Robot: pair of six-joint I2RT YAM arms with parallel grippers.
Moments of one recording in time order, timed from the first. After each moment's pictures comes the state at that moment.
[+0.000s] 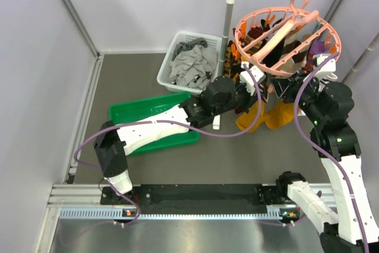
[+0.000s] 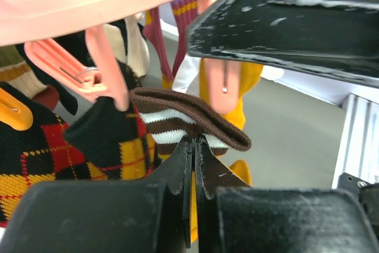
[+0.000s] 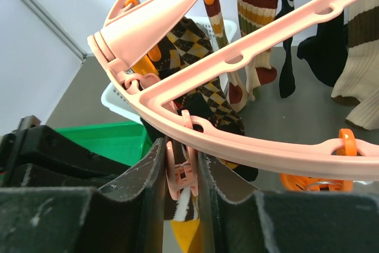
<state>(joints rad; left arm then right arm) -1.08 1.72 1.55 0.09 0.02 -0.06 0.16 0.75 1.12 -0.44 -0.19 0.31</state>
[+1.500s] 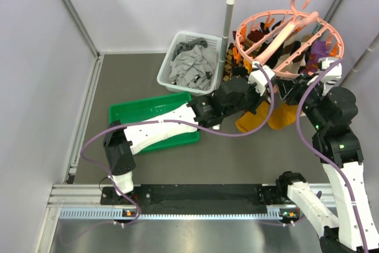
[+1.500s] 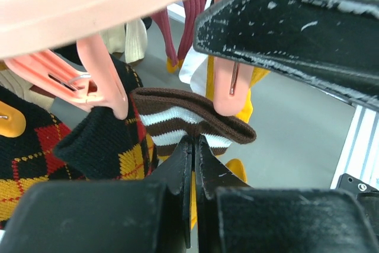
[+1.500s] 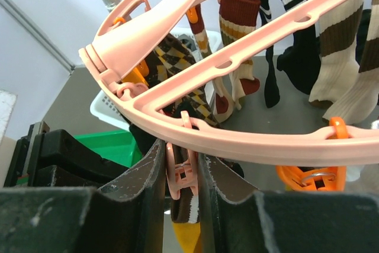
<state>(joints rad) -1.13 1.81 1.72 -0.09 -0.10 -0.08 0.16 0.72 1.11 -0.44 -0.13 0.30</state>
